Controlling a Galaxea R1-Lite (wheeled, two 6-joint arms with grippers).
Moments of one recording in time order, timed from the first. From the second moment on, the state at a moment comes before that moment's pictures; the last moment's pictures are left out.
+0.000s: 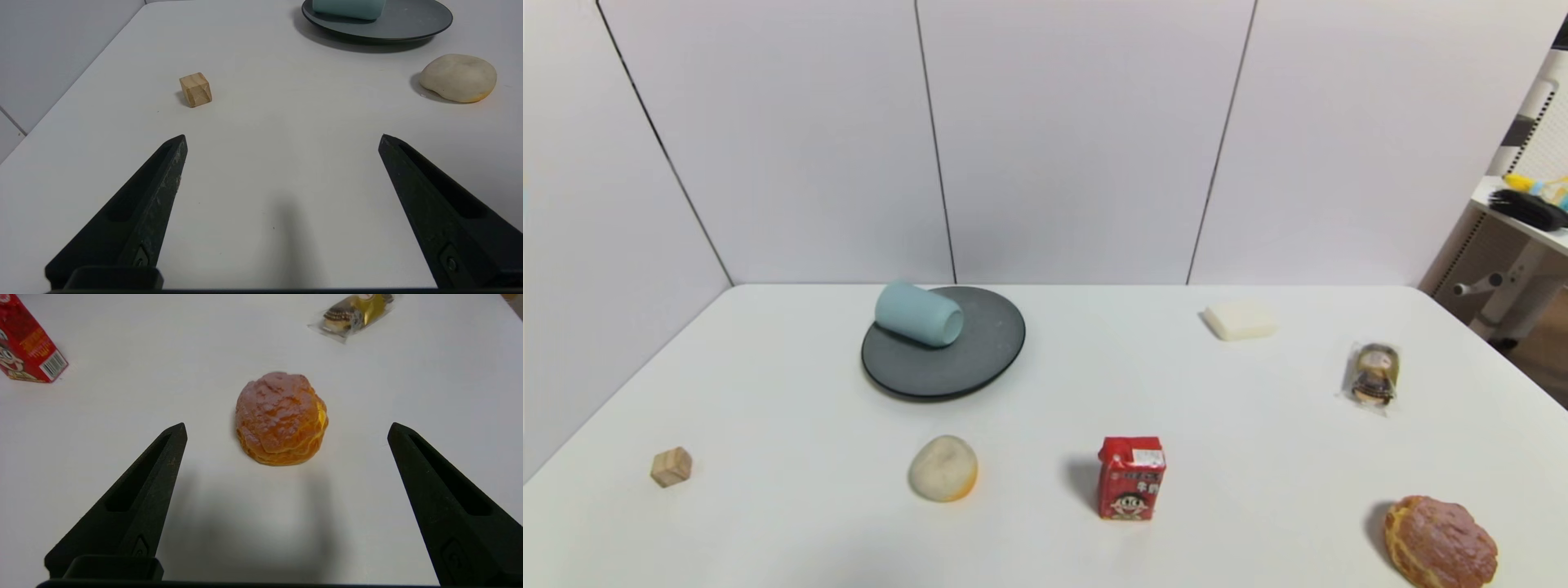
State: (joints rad) left arm 0.00 0.00 0.00 0.00 0.00 0.01; right arm 0.06 0.28 -0.01 -0.07 0.02 -0.04
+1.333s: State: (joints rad) left arm 0.00 0.00 0.00 0.00 0.00 0.01; right arm 0.01 0.00 0.00 -0.01 0.01 0.00
